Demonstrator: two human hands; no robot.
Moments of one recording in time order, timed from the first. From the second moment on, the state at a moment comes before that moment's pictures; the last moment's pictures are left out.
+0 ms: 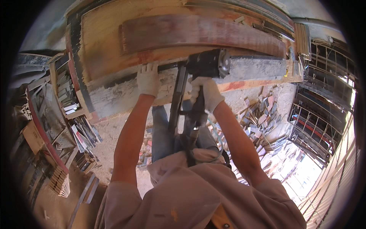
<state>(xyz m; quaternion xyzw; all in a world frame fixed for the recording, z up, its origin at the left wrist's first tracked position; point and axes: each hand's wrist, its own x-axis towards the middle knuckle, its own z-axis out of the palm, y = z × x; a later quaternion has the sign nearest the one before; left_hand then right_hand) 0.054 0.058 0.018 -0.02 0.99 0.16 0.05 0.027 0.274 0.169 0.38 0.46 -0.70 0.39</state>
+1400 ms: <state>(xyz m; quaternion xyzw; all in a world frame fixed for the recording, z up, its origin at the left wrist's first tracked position) 0.126 -0.107 0.002 -0.04 0.96 0.25 -0.08 0.079 0.110 0.171 0.30 0.54 -0.66 0.43</state>
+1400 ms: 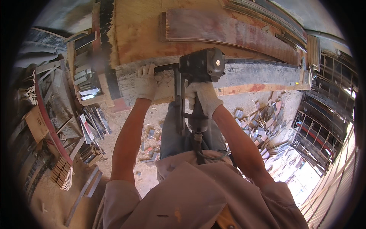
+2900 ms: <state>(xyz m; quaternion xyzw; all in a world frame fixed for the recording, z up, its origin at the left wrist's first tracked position) 0.137 -0.172 -0.013 -0.06 0.94 0.27 -0.22 0.096 0.106 0.160 0.12 0.68 -0.55 0.48</state>
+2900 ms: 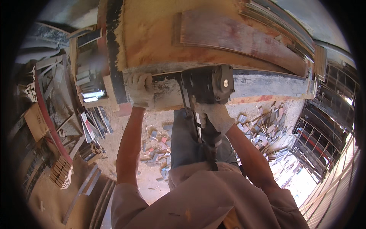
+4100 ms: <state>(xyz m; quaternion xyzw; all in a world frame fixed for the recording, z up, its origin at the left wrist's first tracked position) -0.044 0.275 0.076 0.10 0.99 0.10 0.04 0.019 0.908 0.127 0.35 0.91 -0.21 0.10</state>
